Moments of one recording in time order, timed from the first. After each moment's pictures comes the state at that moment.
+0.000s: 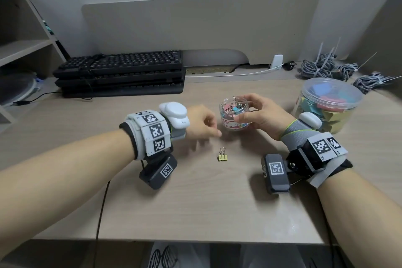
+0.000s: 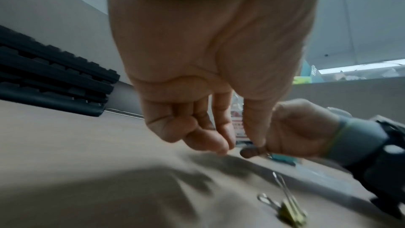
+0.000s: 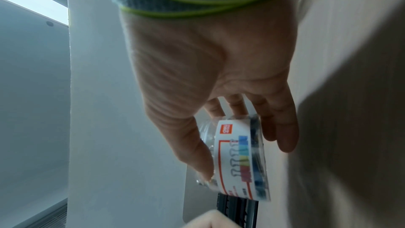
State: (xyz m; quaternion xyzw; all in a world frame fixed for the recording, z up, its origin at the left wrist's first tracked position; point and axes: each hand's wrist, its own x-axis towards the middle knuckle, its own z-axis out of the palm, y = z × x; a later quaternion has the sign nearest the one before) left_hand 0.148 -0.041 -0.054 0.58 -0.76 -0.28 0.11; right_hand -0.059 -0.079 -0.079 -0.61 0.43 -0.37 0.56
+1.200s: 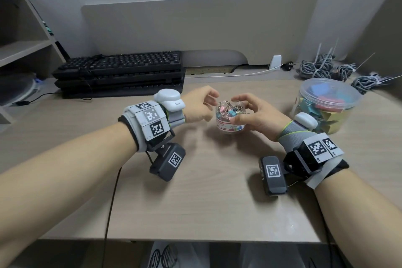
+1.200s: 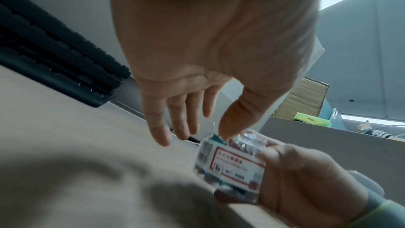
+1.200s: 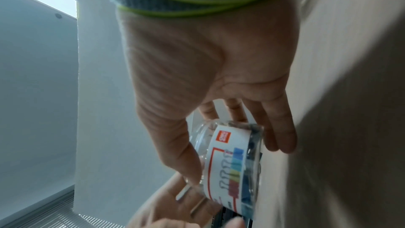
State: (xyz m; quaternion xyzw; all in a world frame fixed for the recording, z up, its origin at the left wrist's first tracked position) left_hand 0.145 -0.058 -0.036 0.57 -0.69 -0.36 0.24; right_hand -0.052 -0.069 -0.075 -0.62 0.43 -0.35 0.55
